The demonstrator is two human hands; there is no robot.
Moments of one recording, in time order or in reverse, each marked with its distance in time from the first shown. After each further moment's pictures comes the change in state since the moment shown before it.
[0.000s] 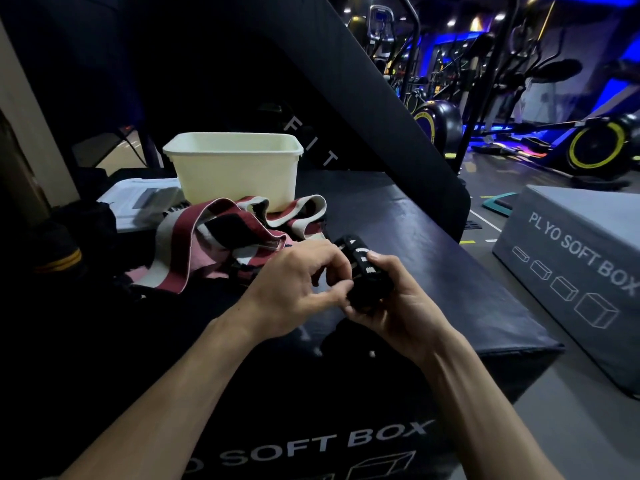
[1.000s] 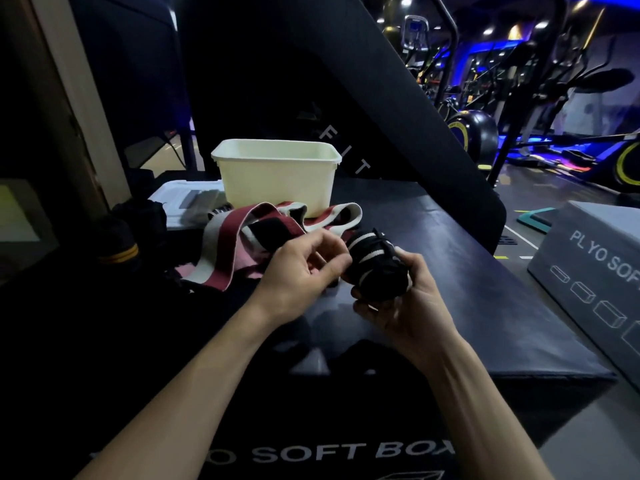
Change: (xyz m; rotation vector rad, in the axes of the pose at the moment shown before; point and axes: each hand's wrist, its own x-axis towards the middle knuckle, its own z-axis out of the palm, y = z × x) left_hand -0.015 -0.023 -0.022 -0.290 0.211 -0.366; right_hand 0.025 0.017 0.030 -0.040 0.030 -0.081
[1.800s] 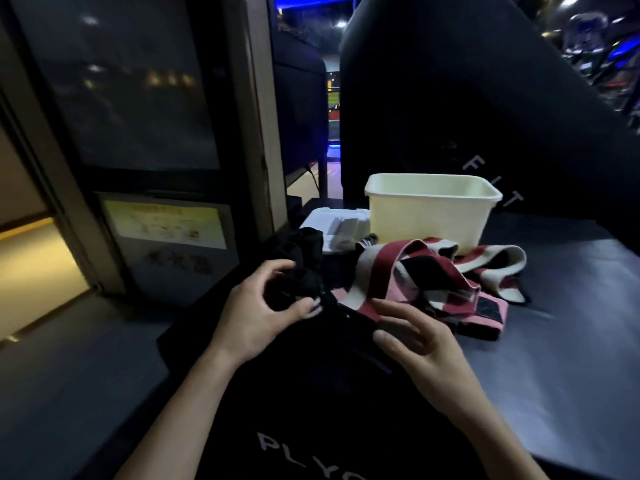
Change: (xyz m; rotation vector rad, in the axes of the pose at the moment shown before) left_hand -0.117 -0.001 -0.207 0.521 0.445 -0.318; right_hand 0.036 0.096 0.097 -0.724 -0.371 -0.407
